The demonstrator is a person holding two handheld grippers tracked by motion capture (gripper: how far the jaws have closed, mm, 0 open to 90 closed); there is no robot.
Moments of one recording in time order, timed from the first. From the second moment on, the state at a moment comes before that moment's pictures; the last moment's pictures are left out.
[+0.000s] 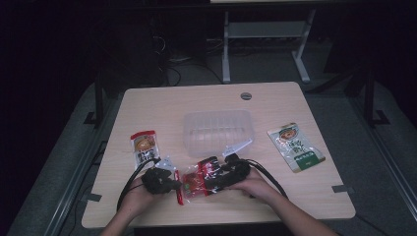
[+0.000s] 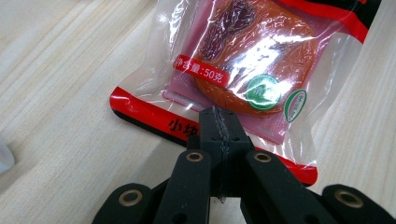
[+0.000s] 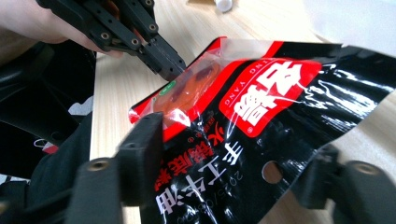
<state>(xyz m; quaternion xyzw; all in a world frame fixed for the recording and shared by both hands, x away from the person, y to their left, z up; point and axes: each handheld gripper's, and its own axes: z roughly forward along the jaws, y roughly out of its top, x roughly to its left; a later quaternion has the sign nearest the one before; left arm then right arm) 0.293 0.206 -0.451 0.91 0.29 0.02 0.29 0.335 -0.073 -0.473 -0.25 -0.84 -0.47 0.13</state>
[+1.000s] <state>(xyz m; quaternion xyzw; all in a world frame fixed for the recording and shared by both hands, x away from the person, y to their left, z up) 0.292 0.207 -0.451 0.91 0.28 0.02 0.29 0.330 -0.068 -0.460 -0.19 -0.86 -0.47 0.11</state>
